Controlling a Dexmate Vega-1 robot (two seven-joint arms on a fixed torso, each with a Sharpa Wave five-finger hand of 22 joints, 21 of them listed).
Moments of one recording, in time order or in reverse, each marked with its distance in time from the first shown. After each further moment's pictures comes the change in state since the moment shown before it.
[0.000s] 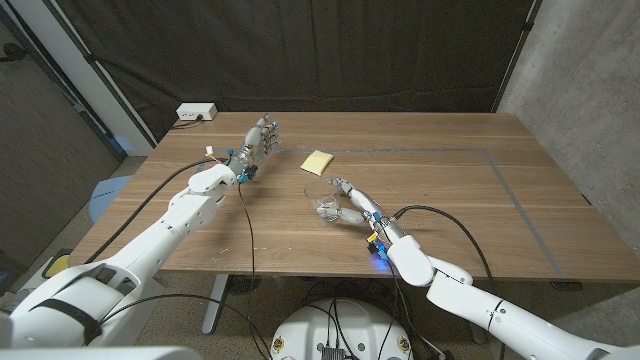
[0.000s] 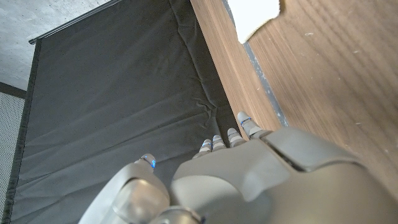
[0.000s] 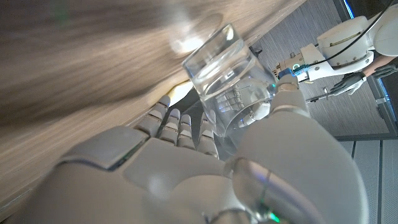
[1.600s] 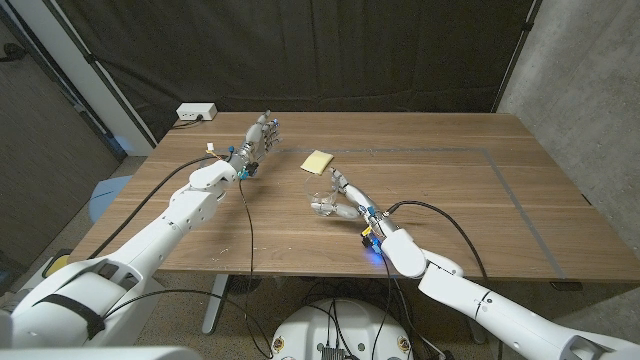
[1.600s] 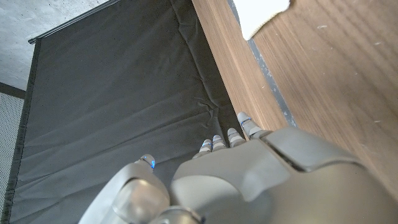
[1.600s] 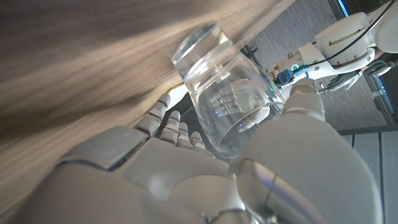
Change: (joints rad) left arm -0.020 -0.007 0.003 0.004 0.005 0.018 0.003; left_hand 0.000 0.000 -0.019 0.000 0.005 0.000 0.000 0.000 0.000 0.000 0.000 0.000 0.000 0.000 0.000 0.000 0.000 0.000 0.000 -0.011 0.000; right arm 0.064 0.071 -0.013 0.113 0.023 0.071 0.031; right_hand -0.058 -0.173 -0.106 0.019 0.051 -0.413 0.034 -0.184 0.033 -0.141 0.052 -0.055 0.017 -0.024 -0.013 0.002 0.000 0.033 0.018 -0.004 0.000
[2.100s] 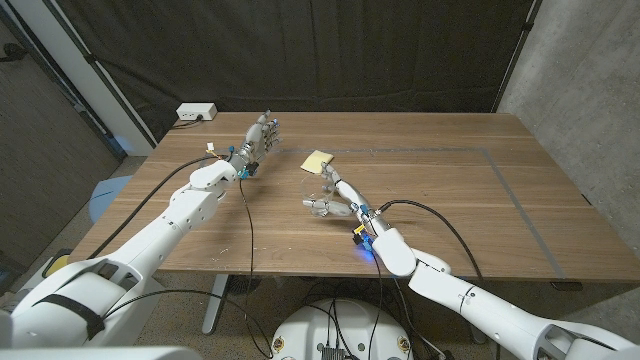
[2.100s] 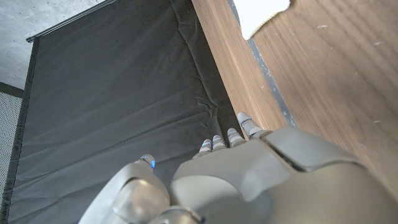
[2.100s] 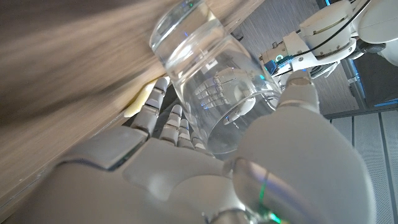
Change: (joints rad) left arm 0.001 0.001 -0.001 -0.005 -0.004 0.009 0.005; left_hand 0.000 0.000 0.000 0.000 0.004 0.000 0.000 0.000 0.000 0.000 0.000 0.000 0.000 0.000 0.000 0.000 0.000 0.000 0.000 0.000 0.000; right arm 0.059 0.071 -0.038 0.133 -0.029 0.138 -0.034; right_hand 0.101 0.047 -0.022 -0.017 0.060 -0.002 -0.019 0.035 0.012 0.031 0.001 0.026 0.011 0.089 0.004 0.013 0.003 0.182 0.132 0.036 -0.013
